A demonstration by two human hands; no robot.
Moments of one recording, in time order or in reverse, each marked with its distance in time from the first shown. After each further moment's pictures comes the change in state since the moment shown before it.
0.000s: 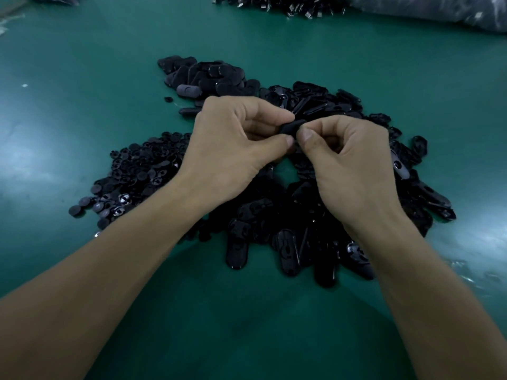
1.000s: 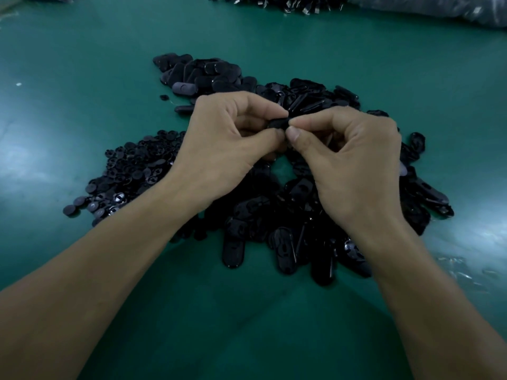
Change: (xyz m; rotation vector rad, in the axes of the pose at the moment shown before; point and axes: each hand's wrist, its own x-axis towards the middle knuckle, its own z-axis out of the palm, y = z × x) left_hand 0.001 -0.005 -0.002 -0.075 -0.037 0.010; right_hand -0.007 -0.007 -0.004 -0.066 0.066 -0.181
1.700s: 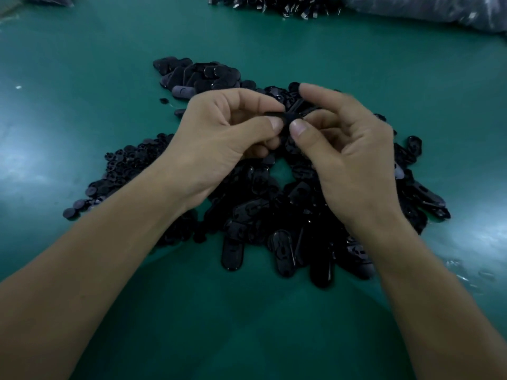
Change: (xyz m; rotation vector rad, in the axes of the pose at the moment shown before) left_hand 0.006 0.004 -0.007 -0.268 -0.059 -0.130; right_hand 0.004 0.006 -0.001 0.214 -0.064 0.053
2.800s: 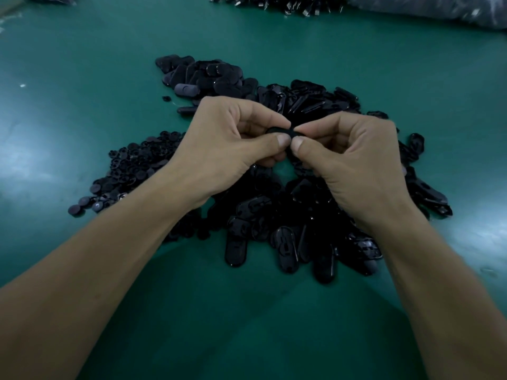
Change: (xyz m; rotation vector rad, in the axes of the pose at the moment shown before) left_hand -0.003 -0.003 0.000 0.243 -0.034 0.052; right_hand 0.004 0.006 -0.009 -0.021 -0.083 0.077
